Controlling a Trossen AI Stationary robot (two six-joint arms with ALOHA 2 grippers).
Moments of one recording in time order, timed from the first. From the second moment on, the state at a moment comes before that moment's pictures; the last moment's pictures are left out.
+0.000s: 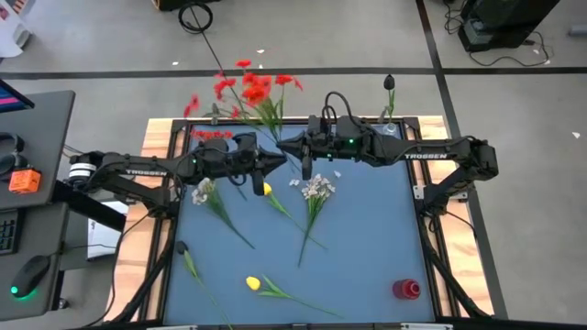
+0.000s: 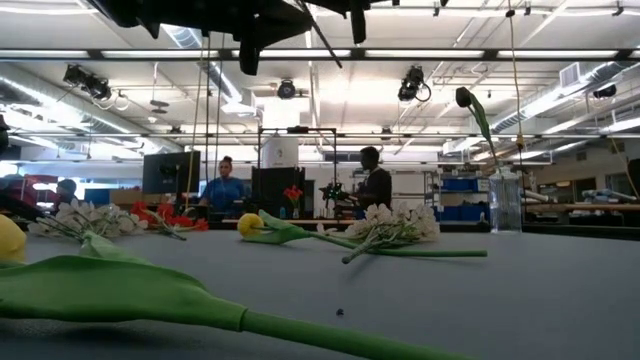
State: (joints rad) left arm 0.13 1.21 0.78 0.43 -0.05 -0.28; right arm -0.15 1.54 1.28 0.21 -0.05 0.25
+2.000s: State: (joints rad) left arm 0.20 1.26 0.84 0.39 0.33 -0.26; right arm -0.36 1.38 1.28 -0.27 -0.39 0.19
